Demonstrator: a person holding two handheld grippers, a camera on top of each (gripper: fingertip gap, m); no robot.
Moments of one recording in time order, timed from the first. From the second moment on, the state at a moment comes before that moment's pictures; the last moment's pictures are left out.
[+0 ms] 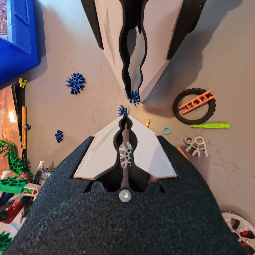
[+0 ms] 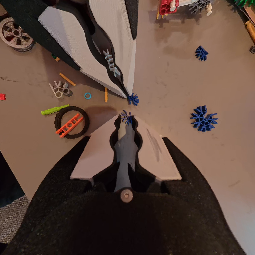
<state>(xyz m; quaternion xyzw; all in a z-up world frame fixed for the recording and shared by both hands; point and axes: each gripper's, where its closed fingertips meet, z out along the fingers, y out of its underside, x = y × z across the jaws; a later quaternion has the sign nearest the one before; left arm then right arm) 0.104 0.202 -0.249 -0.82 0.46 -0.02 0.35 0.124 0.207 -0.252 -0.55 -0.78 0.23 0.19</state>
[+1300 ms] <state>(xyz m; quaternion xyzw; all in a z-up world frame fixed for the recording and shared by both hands) 0.092 0.202 -0.251 -0.82 0.44 -0.05 0.36 0.108 0.206 -0.252 -0.54 -0.77 0.24 0.22</state>
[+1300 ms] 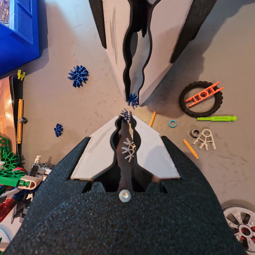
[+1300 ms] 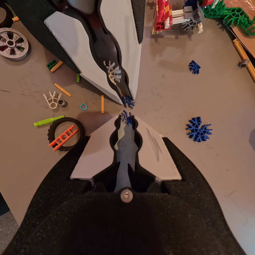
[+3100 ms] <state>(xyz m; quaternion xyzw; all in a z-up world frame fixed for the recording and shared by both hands) 0.098 0.214 -0.250 -0.80 0.46 -0.03 0.38 0.105 0.216 -0.250 -0.58 -0.74 0.29 0.19</state>
